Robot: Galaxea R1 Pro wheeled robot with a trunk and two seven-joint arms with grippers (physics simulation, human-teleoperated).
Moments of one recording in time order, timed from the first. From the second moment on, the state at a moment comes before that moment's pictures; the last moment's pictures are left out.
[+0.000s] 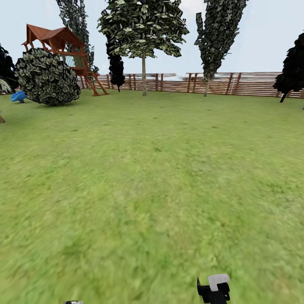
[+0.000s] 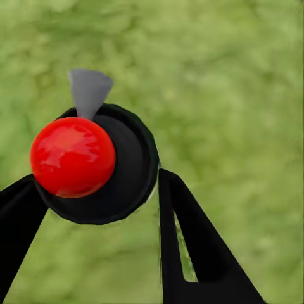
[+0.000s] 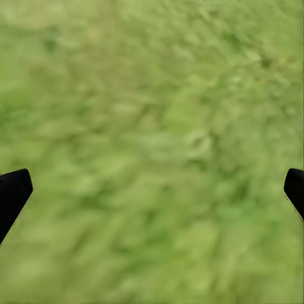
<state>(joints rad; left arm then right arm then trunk) -0.25 0.09 0.17 -0.18 0.07 -0.51 -0.01 -0.42 0.00 0.14 -0.11 0.11 -0.47 -0.27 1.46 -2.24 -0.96</state>
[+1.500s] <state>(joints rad) -0.25 0.09 0.17 -0.18 0.07 -0.51 -0.01 -0.42 0.00 0.14 -0.11 0.11 -0.47 -0.27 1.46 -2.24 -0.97</state>
